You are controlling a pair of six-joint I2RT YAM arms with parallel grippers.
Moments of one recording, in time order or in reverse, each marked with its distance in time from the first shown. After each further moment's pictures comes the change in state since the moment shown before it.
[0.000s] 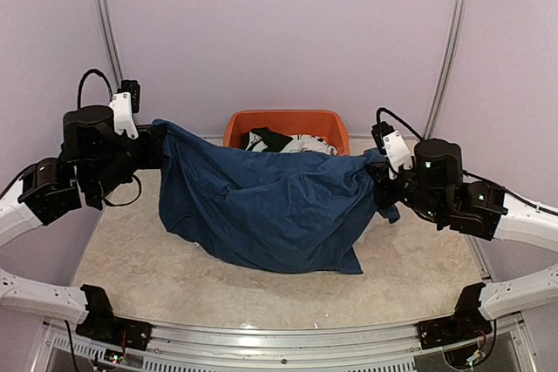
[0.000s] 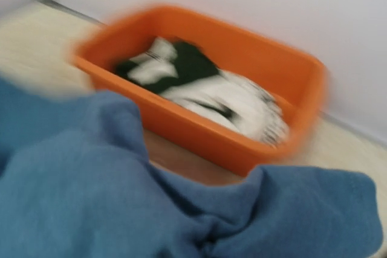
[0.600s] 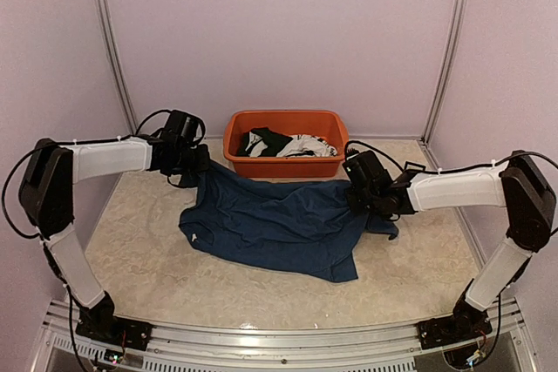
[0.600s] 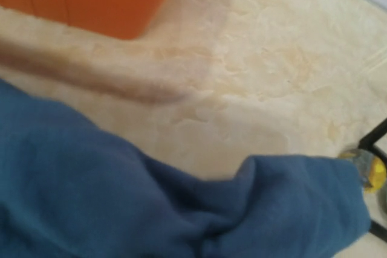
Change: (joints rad) left arm 0.558 0.791 0.155 0.108 0.478 -0.158; right arm -0.187 0.647 0.124 0.025 0.212 0.153
